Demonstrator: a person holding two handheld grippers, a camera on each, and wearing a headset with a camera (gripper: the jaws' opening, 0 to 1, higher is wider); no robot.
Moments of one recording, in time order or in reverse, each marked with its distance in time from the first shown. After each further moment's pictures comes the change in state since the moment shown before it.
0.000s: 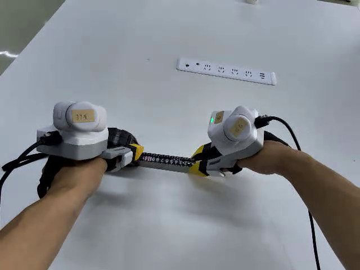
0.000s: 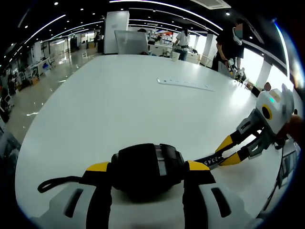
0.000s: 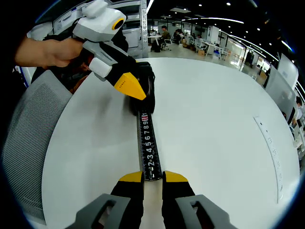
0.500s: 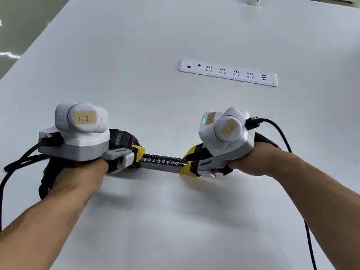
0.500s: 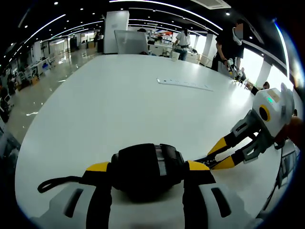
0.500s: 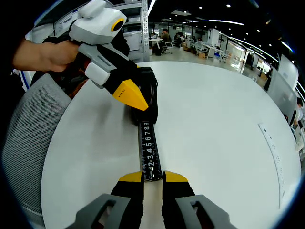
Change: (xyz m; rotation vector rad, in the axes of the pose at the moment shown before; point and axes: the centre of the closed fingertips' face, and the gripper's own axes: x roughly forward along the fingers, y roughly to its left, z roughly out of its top) left arm 0.001 0.000 0.000 -0.001 0.002 -0.003; right arm 0.016 0.003 0.018 -0.004 -0.034 0.009
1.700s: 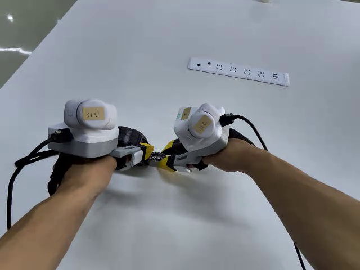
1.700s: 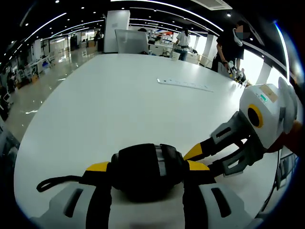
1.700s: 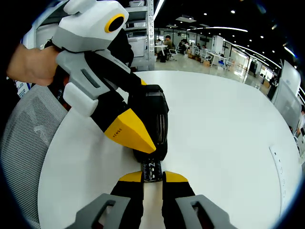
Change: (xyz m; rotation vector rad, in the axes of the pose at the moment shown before) left arm 0.000 0.000 0.001 -0.015 0.002 -0.008; right arm 0.041 0.008 0.052 -0.039 -0.066 0.021
